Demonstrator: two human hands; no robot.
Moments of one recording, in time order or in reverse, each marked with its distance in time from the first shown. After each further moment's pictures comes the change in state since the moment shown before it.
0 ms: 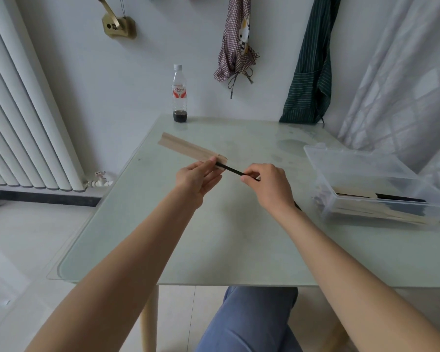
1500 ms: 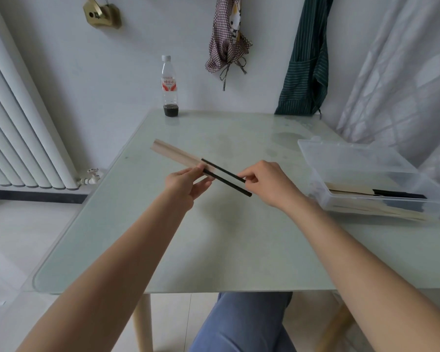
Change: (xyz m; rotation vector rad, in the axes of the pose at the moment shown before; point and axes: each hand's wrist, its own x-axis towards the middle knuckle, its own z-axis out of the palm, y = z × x) left_hand 0.012 -0.013 0.003 0.027 0.125 -0.077; right_hand 0.013 0.016 -0.022 -0.074 -0.281 -0.098
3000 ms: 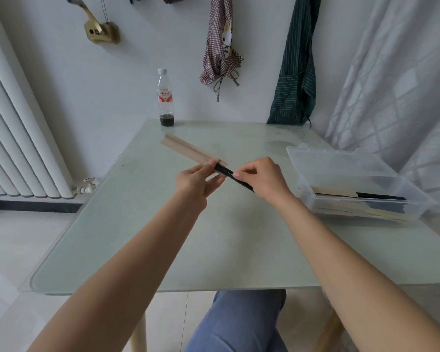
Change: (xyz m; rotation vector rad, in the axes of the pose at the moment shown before) left_hand -0.029 -0.003 0.038 -0.028 -0.054 0.079; right_hand -0.003 0.000 -0.011 0.237 0.158 0.123
